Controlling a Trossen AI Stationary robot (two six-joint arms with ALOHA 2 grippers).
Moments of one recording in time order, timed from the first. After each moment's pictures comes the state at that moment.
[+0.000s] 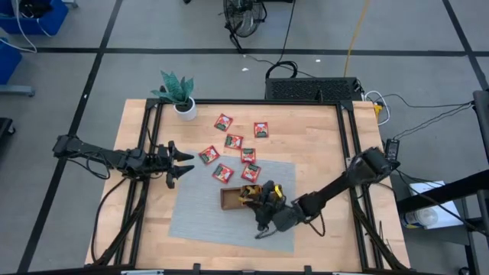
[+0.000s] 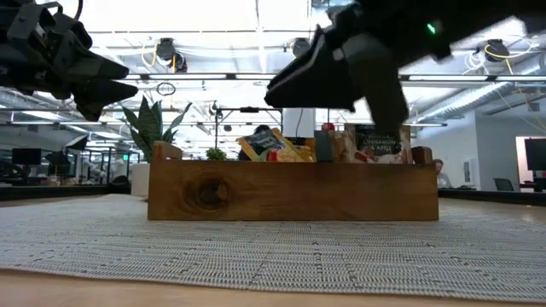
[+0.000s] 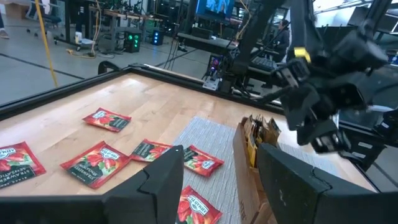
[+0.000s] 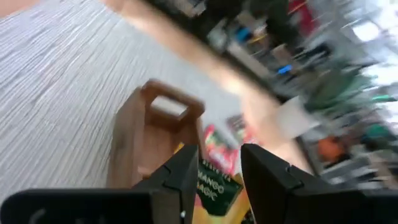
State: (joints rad) left arm -0.23 0.24 0.01 0.18 -0.34 -0.27; right arm 0.51 1.90 0.97 0.47 0.83 -0.35
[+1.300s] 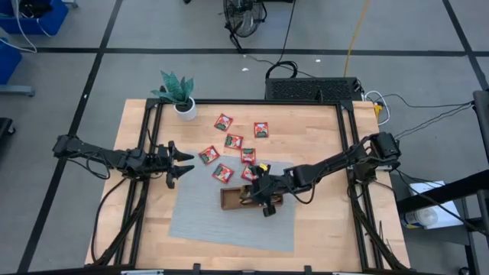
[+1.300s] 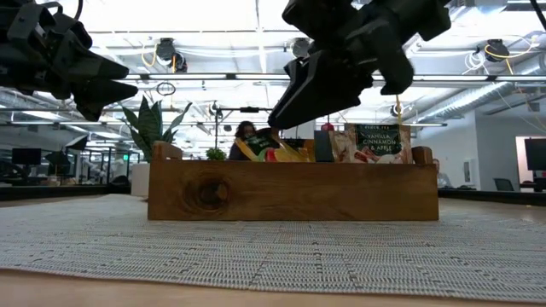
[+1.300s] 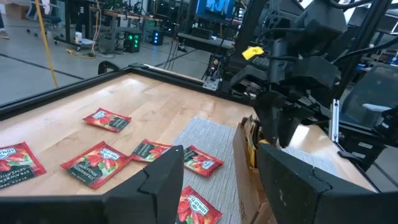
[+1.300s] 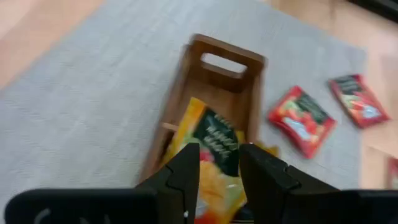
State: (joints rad) left arm -0.23 0.24 0.01 0.18 -0.34 -0.27; right arm 0.24 1.76 1.04 0.02 0.13 -0.20
